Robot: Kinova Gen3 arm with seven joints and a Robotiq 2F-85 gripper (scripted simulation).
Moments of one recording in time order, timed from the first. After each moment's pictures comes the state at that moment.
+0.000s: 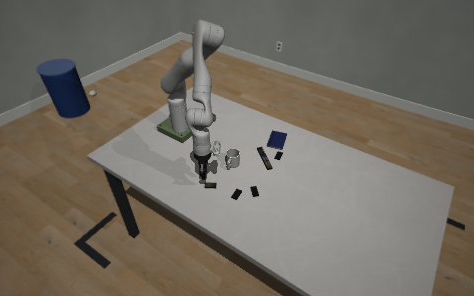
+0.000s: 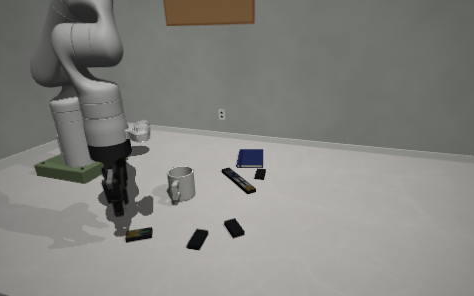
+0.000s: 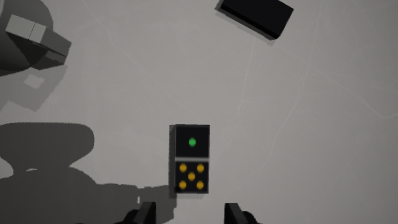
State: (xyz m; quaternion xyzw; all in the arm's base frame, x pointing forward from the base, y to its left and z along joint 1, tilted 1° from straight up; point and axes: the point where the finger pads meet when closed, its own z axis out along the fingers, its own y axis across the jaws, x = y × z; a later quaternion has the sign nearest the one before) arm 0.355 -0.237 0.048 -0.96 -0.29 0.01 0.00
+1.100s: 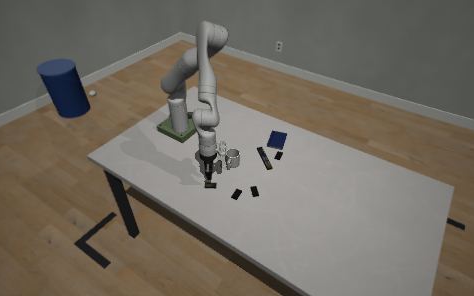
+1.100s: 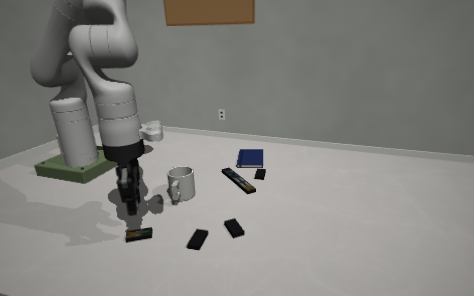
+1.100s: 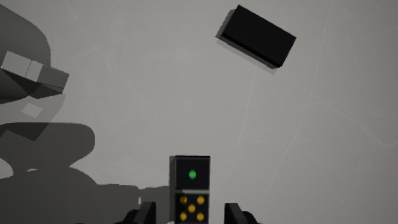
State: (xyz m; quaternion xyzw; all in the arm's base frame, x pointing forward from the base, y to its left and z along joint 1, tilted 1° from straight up) arm 0.375 -0.223 0.046 -0.96 -0.29 0.01 0.00
